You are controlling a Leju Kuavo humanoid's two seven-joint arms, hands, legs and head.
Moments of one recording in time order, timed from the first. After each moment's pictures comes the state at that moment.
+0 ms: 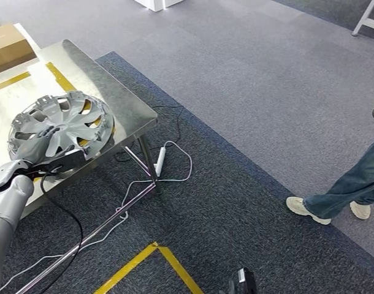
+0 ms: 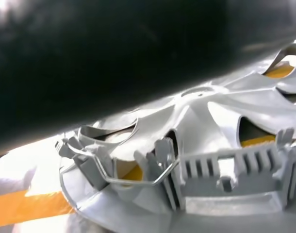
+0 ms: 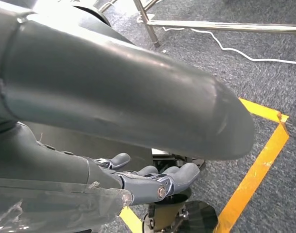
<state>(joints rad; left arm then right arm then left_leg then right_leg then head) -0.73 0.22 -0.02 -0.51 -1.15 0.17 -0.22 -0.08 0.30 -0.22 -0.20 -0.32 0.08 -0.09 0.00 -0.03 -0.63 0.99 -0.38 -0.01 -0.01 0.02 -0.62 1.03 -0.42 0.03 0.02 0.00</state>
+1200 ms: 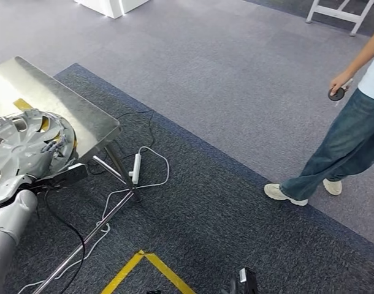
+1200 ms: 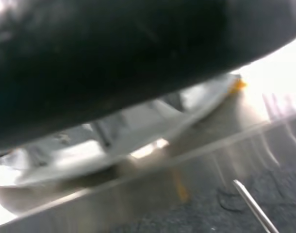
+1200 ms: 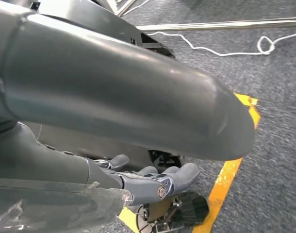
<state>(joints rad) -0.63 0.23 -0.02 -0.55 -1.13 0.18 -0.20 -0.08 0.30 -0.20 -0.20 -0.32 0.06 -0.11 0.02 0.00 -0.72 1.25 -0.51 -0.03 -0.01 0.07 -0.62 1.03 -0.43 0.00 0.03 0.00</state>
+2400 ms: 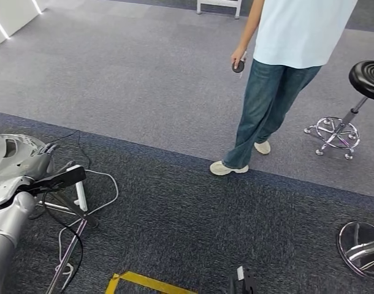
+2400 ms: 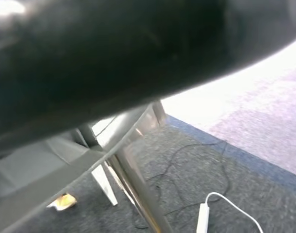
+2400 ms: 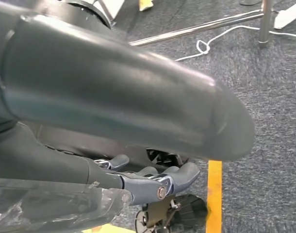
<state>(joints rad) -0.60 0.24 -0.02 -0.58 -1.13 0.16 -0.19 -0.08 0.30 -0.18 -0.20 -0.33 0.07 -0.11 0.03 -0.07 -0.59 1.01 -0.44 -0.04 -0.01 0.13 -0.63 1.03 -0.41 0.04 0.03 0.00</state>
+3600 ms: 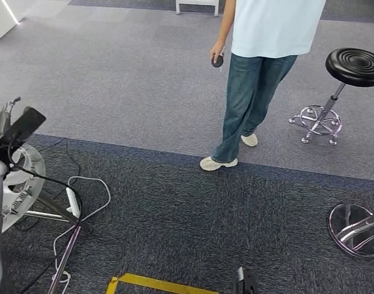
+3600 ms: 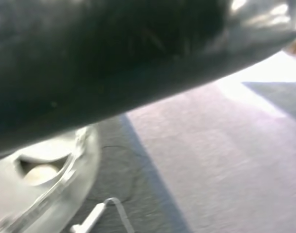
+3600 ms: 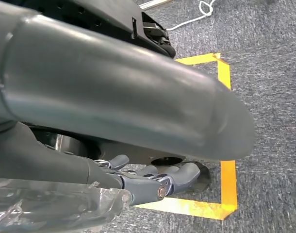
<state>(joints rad) -0.75 0.22 0.22 -0.73 -0.76 0.04 -0.21 -0.10 0.28 -0.05 -0.21 -0.34 -0.07 -0.09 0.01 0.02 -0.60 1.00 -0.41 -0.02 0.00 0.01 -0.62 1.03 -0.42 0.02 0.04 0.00</state>
